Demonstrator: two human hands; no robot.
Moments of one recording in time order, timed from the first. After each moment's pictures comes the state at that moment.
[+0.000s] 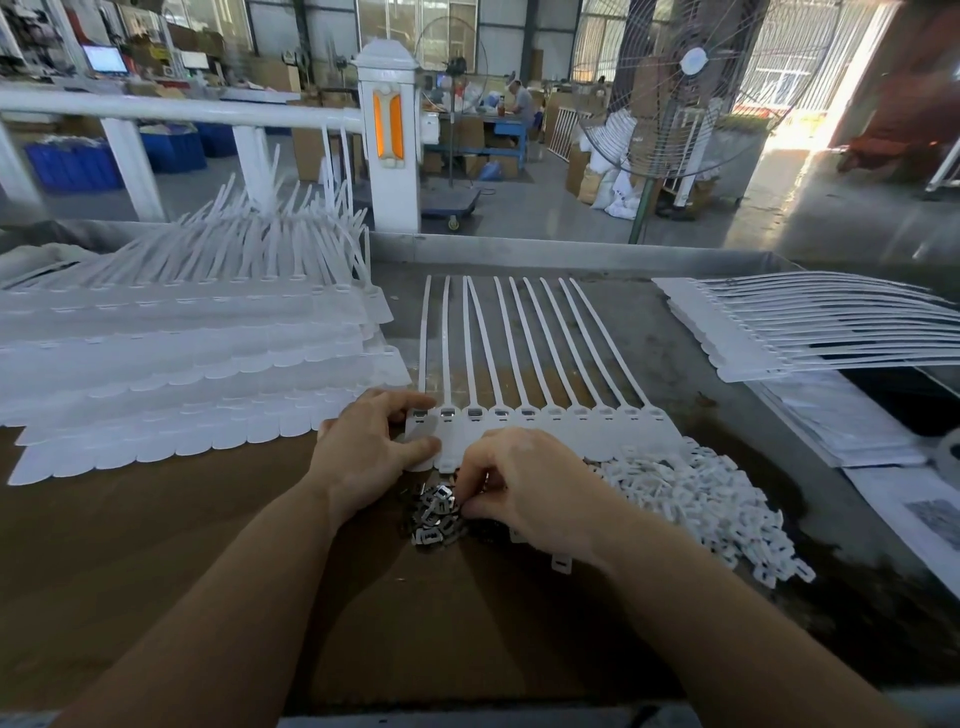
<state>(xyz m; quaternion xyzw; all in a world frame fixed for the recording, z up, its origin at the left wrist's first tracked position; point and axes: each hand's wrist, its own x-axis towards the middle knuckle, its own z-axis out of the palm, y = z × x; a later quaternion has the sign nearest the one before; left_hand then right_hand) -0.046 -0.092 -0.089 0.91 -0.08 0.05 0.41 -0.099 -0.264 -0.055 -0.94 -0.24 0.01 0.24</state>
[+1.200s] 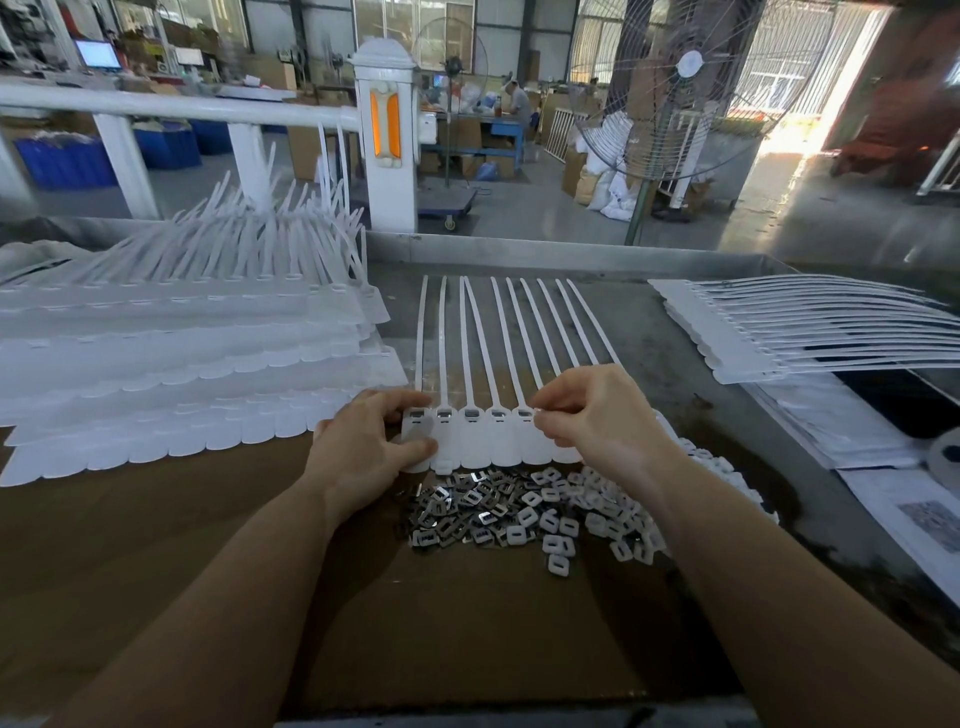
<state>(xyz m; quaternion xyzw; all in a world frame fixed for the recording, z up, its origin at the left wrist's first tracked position) -0.044 -0.092 -0.090 0.91 -0.08 0.05 0.40 -0.067 -0.309 -0.047 -0.90 -0.02 -0.08 0.44</state>
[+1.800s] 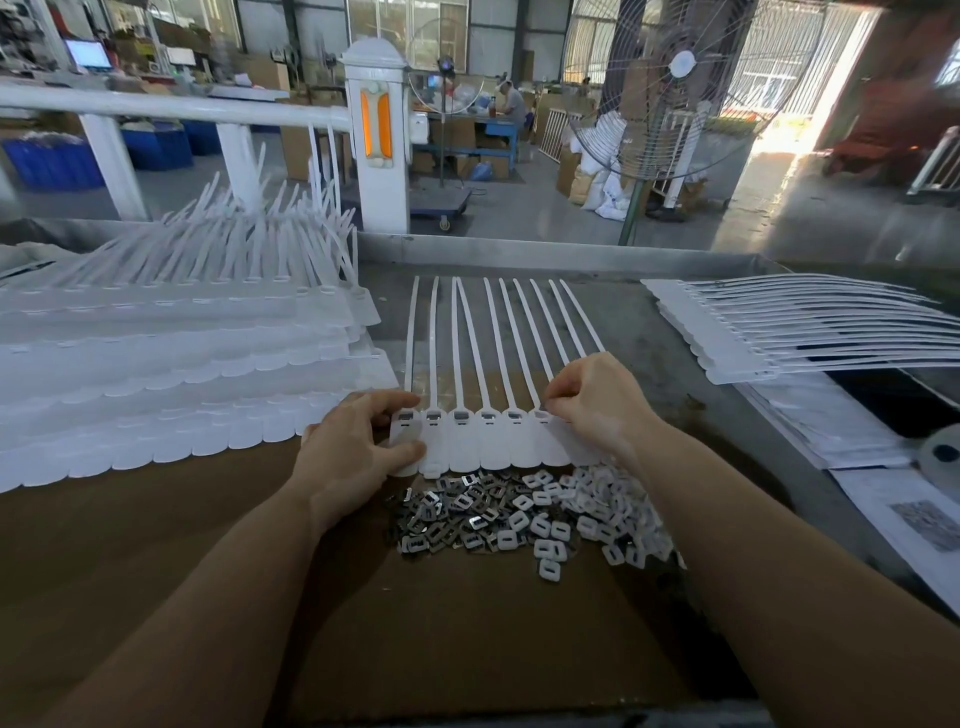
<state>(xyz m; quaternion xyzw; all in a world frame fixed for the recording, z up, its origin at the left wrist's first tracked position) -0.046 -0.092 -0.091 0.90 -0.07 0.04 0.43 -0.031 -0.327 -0.051 -0.95 0.00 -0.08 0.29</state>
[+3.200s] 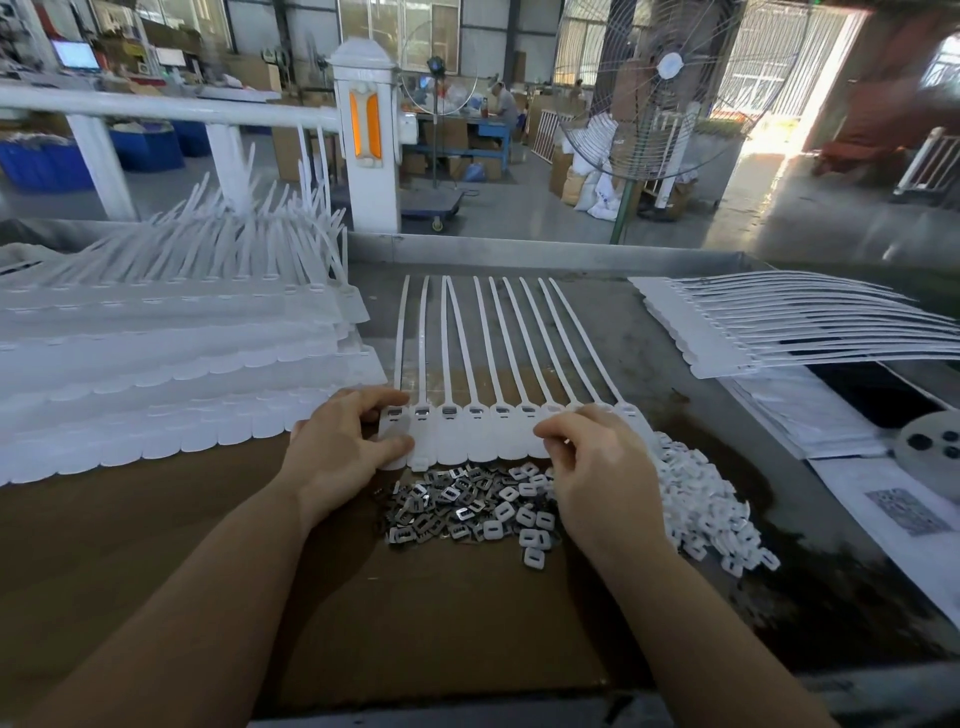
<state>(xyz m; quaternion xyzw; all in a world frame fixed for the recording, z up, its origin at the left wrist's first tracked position) -0.046 -0.092 -0.091 0.90 -0.08 0.05 0.42 -0.109 -0.306 -0.083 -0.91 -0.04 -0.33 0.25</state>
